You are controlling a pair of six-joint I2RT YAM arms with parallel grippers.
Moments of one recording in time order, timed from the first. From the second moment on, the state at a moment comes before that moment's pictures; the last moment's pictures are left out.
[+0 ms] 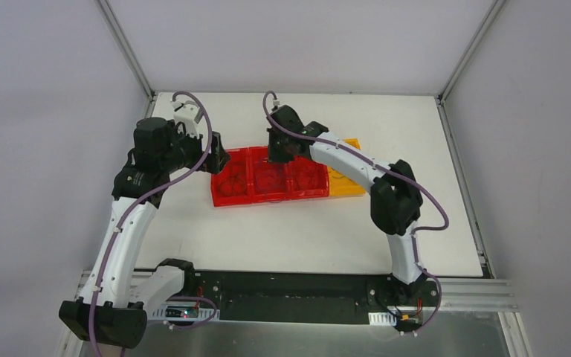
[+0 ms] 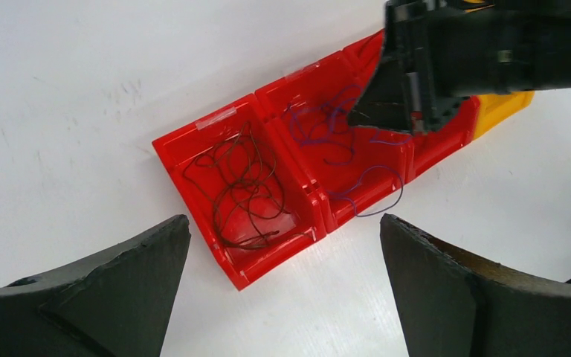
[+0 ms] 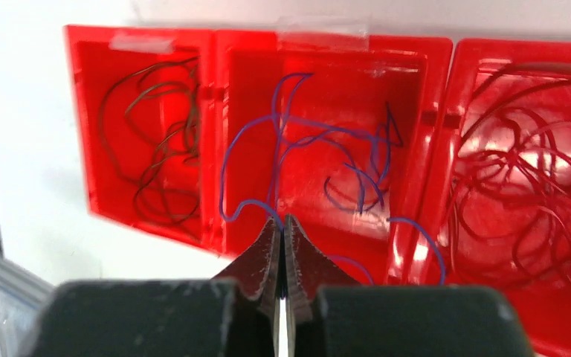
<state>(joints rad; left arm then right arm) -0.13 0.98 1.11 -0.59 0.33 -0.01 0.80 2.00 1.80 -0.66 0.04 0.65</state>
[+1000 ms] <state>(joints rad) -0.13 1.04 1.22 -0.82 0.31 0.04 0.79 1.99 1.49 -0.26 -0.04 0.54</state>
